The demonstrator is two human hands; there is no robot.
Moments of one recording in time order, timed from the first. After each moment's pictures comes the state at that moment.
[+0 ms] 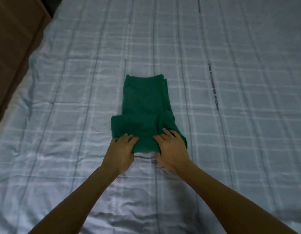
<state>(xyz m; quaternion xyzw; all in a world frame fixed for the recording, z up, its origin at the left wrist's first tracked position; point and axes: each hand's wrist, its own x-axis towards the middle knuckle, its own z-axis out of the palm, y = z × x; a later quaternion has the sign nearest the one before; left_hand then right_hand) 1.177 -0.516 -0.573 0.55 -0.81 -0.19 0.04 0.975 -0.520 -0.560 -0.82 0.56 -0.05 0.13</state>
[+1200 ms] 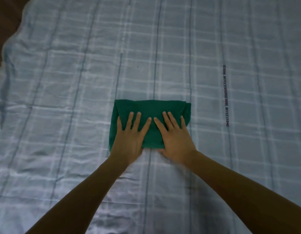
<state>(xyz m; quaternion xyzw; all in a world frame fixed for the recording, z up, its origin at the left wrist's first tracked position) 1.120 -0.612 -0.605 0.57 -0.82 -0.04 -0.05 0.932 -0.629 -0.599 -0.85 0.51 0.05 0.10</state>
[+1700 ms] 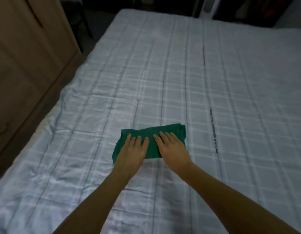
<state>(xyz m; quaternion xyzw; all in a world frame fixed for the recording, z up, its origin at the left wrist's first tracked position) 1.148 -0.590 -0.492 0.58 -0.81 0.04 0.03 0.980 -0.620 -0.485 -0.88 0.47 -0.06 -0.07</state>
